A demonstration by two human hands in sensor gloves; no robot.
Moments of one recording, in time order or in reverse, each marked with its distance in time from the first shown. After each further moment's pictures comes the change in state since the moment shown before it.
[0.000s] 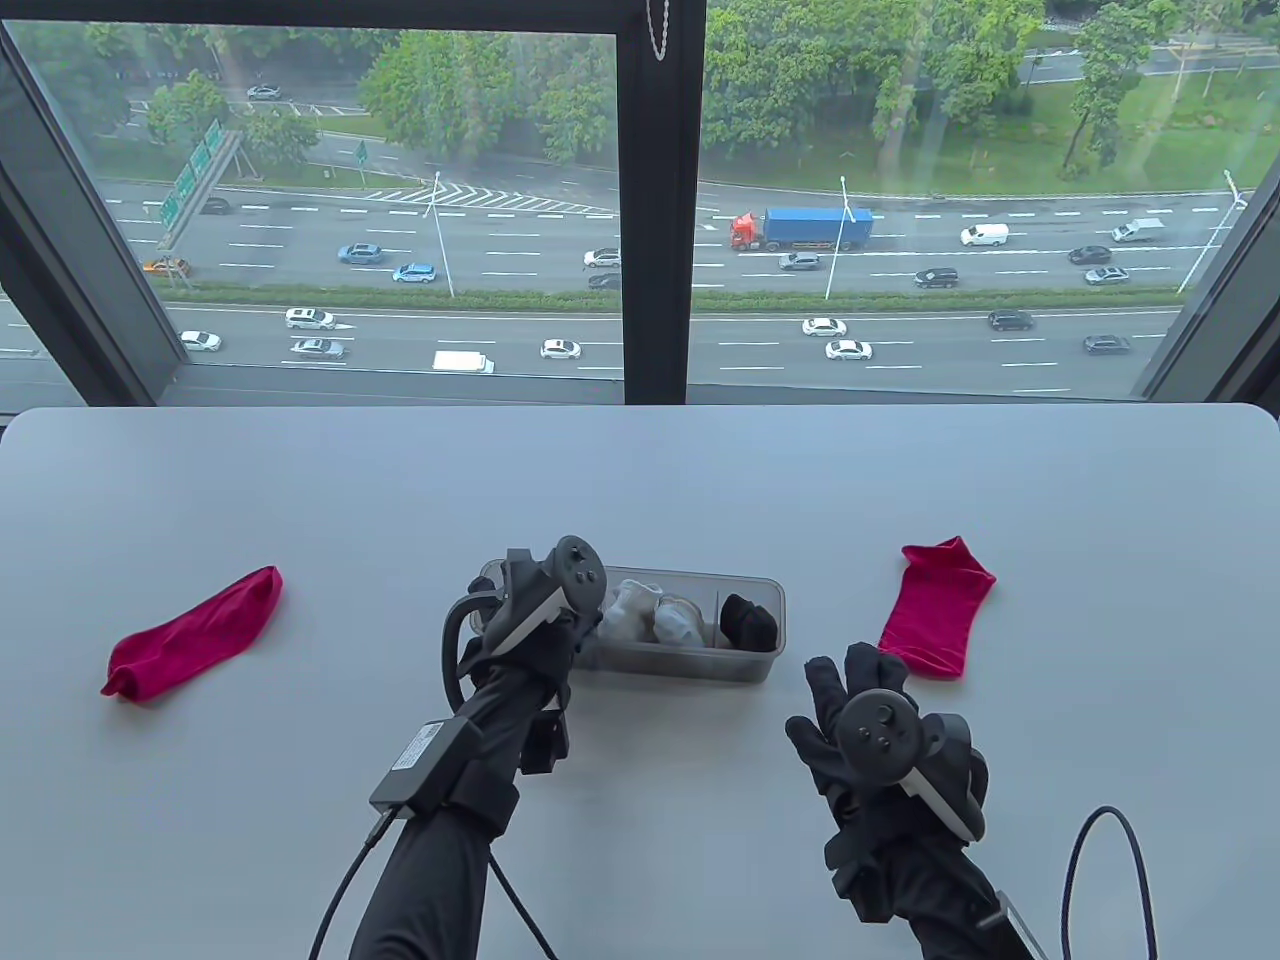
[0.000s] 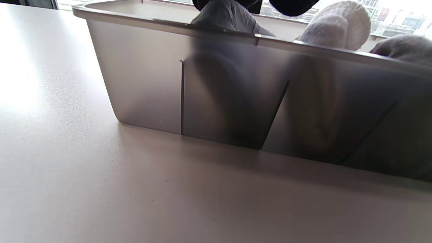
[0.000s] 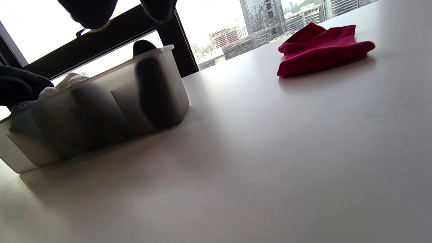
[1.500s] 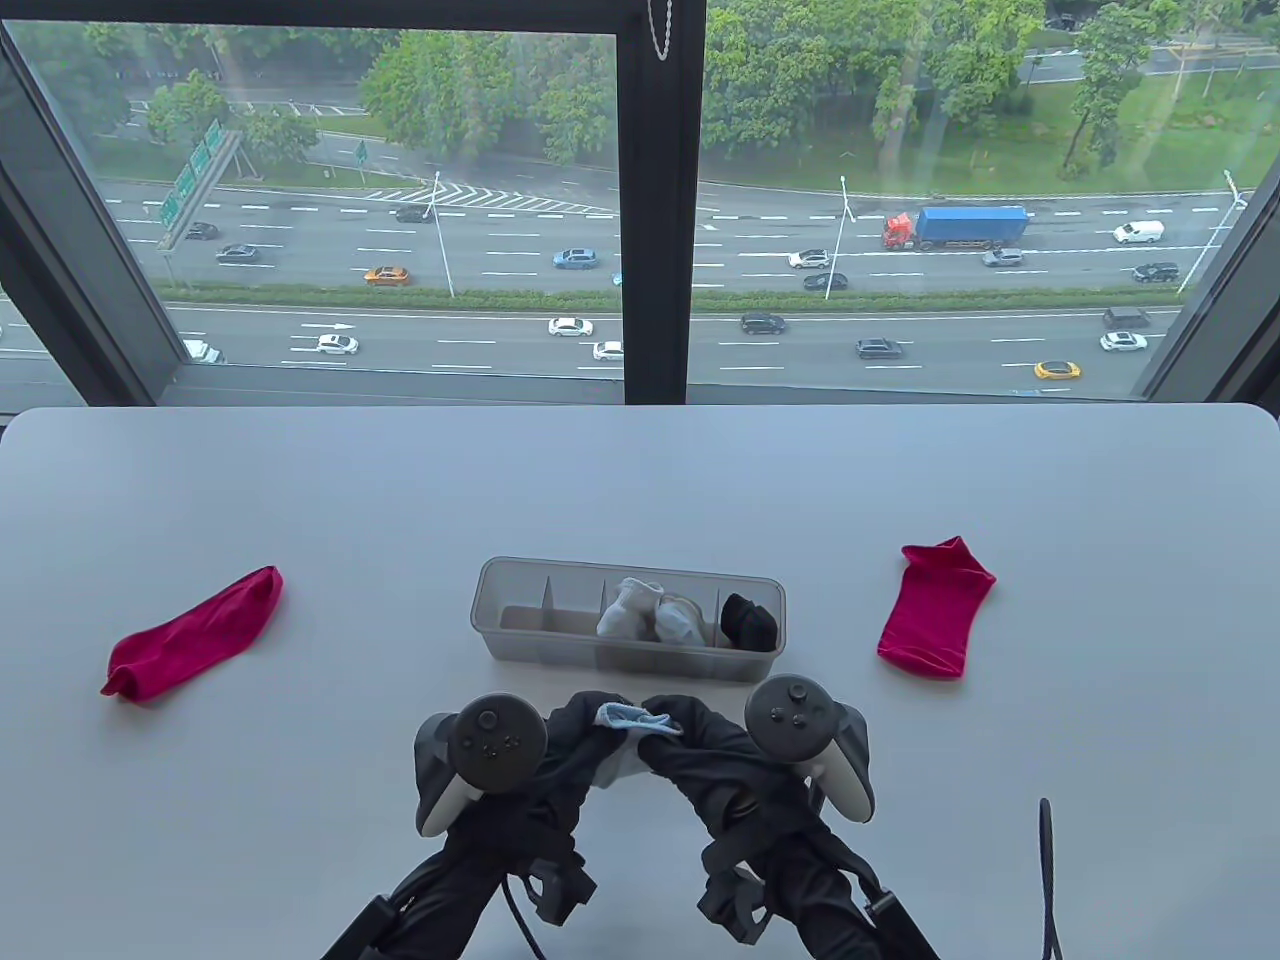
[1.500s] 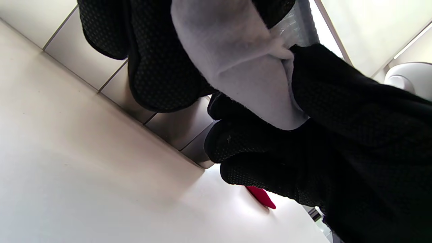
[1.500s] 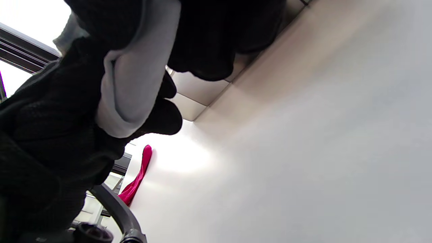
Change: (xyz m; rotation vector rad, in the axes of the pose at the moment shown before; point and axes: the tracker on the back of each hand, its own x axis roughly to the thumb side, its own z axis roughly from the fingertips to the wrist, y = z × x) left_hand -0.011 -0.054 0.107 0.176 -0.481 0.611; right_hand 0.088 0.041 -0.007 0.359 -0.190 -0.637
